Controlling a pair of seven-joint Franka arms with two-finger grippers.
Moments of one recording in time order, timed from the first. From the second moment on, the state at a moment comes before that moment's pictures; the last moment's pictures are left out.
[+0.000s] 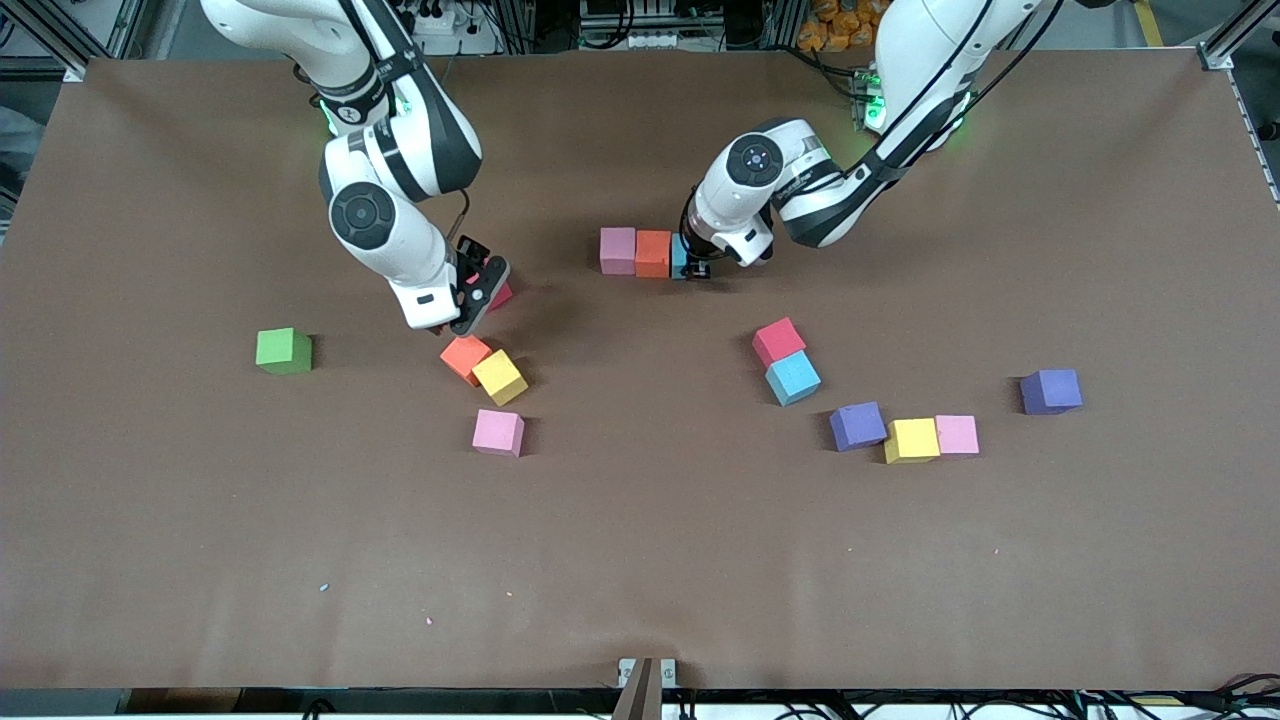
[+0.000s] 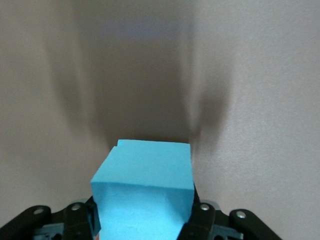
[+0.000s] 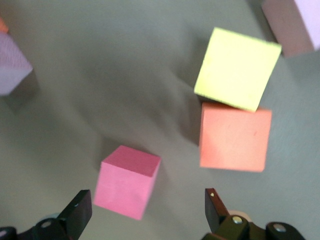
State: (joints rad) left arm -0.11 0.52 -0.77 -2.29 0.25 2.72 -2.63; right arm 0.84 0.14 -0.36 -2.28 0.22 2.25 -0.54
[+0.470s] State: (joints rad) left arm -0.11 0.53 -0.77 -2.29 0.25 2.72 -2.63; right arm 0.85 0.10 -0.35 -2.35 0.22 2.20 -0.04
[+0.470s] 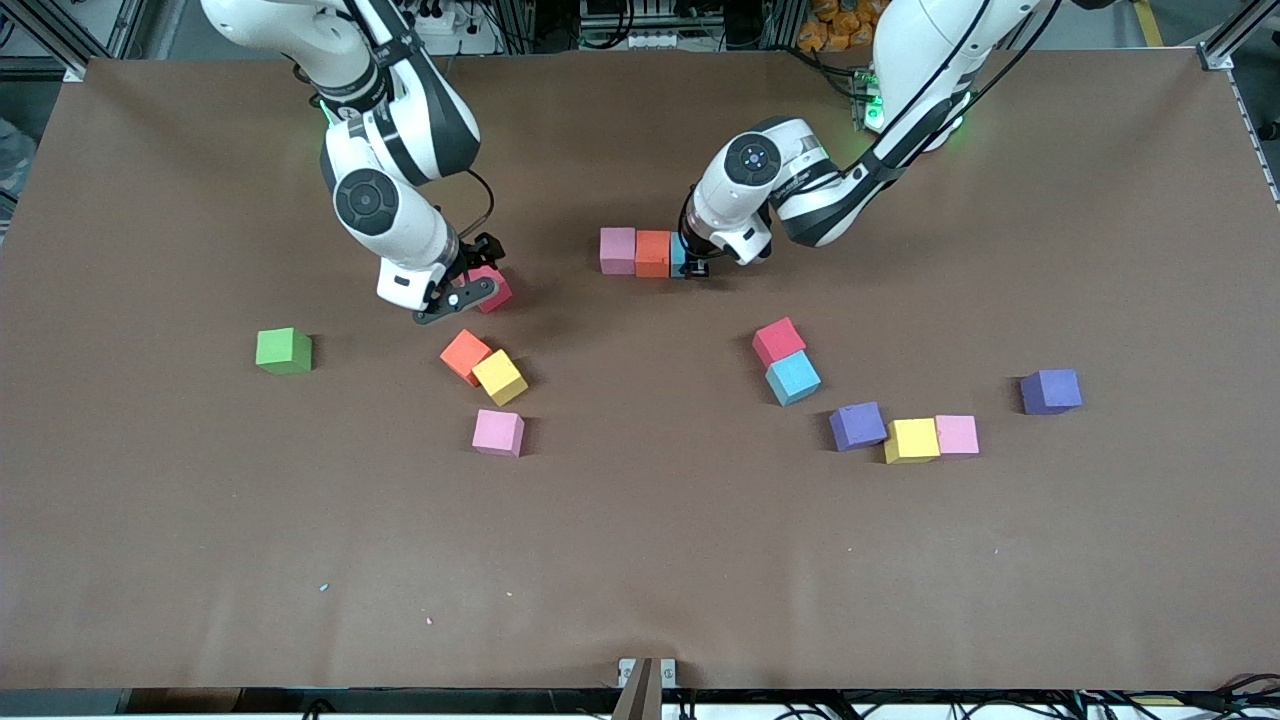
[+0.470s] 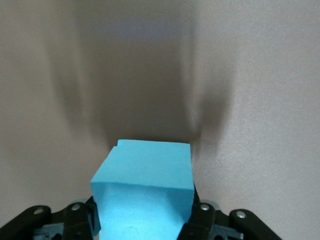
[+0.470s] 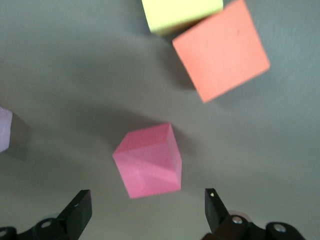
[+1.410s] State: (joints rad) left arm -0.13 0.53 -0.77 -2.29 0.25 2.72 -2.63; right arm 0.95 0.13 -0.34 -2.46 0.22 2.40 -0.31
